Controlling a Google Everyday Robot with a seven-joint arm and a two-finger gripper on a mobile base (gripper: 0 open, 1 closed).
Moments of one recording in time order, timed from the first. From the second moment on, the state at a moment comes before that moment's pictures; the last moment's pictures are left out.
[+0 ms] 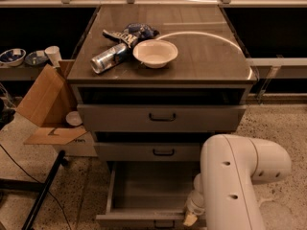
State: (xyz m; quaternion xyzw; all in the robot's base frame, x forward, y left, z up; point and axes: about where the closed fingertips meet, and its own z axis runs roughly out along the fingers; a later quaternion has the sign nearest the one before) arm 0.438 -0.174 0.152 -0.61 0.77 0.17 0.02
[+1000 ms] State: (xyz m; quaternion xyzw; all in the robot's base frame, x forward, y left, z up) arm 0.422 -0.175 0.152 -0.61 0.77 0.17 0.01
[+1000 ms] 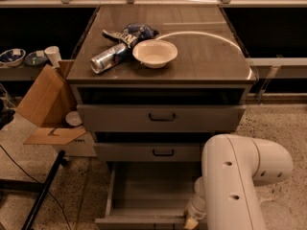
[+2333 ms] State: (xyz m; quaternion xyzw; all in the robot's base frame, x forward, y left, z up) arm 0.373 -0.211 0.185 -0.59 0.79 0.14 0.04
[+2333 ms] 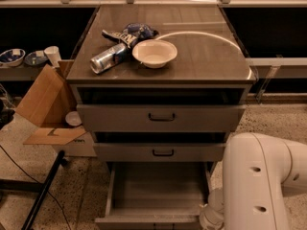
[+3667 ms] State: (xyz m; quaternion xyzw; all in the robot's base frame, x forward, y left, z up) arm 0.396 -0.198 0.258 -0.61 0.78 0.09 0.12
